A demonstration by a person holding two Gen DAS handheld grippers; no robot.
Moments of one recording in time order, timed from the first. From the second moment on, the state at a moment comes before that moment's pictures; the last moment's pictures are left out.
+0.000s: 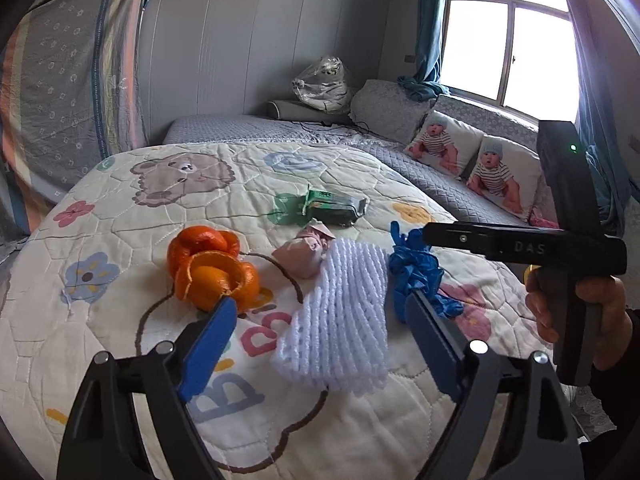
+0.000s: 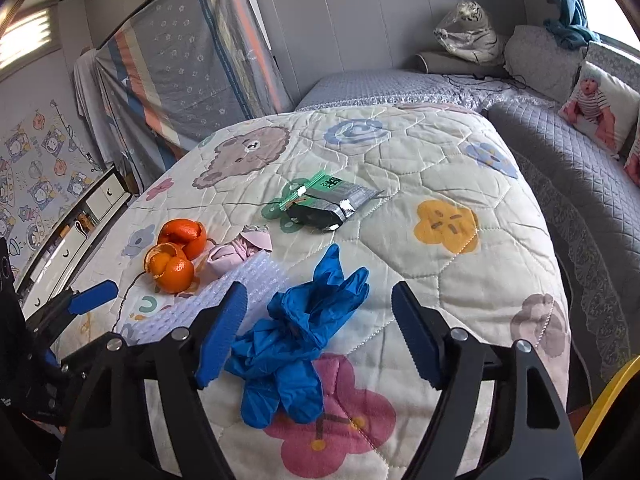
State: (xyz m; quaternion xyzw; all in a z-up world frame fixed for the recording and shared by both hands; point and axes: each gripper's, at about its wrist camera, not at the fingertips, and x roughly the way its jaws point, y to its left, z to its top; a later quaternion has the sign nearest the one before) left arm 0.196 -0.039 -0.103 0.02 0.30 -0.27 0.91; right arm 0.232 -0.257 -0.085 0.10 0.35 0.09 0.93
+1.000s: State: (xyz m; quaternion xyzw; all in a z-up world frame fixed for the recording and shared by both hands) left arm 0.205 -0.072 -0.119 0.06 0.35 -0.28 0.89; right arm 0.252 -0.256 -0.098 0.10 0.38 0.09 0.92
